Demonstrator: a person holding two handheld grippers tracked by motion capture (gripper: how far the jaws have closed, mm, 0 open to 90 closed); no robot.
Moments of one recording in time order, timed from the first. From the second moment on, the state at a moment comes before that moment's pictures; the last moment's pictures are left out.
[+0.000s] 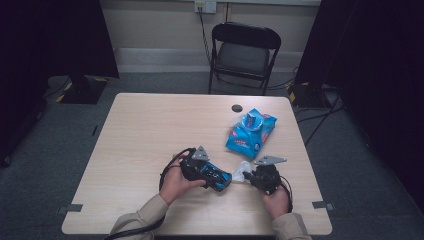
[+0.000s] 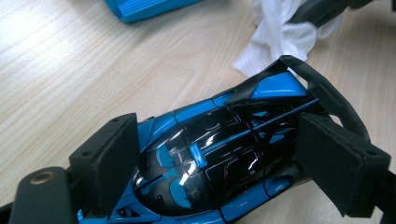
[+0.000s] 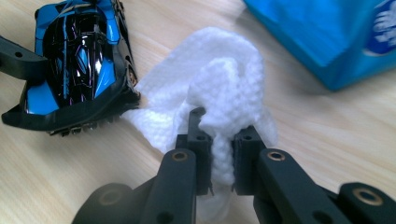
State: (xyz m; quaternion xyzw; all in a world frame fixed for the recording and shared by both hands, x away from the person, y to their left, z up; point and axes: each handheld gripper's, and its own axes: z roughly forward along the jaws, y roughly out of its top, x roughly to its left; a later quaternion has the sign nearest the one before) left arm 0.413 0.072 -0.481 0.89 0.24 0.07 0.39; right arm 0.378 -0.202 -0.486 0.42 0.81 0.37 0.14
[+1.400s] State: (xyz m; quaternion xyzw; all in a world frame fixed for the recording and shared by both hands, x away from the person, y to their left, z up) left arm 0.413 0.074 -0.481 0.88 0.24 0.07 0.40; right arm 0.335 -0.149 -0.493 0.32 0.87 0.37 0.09
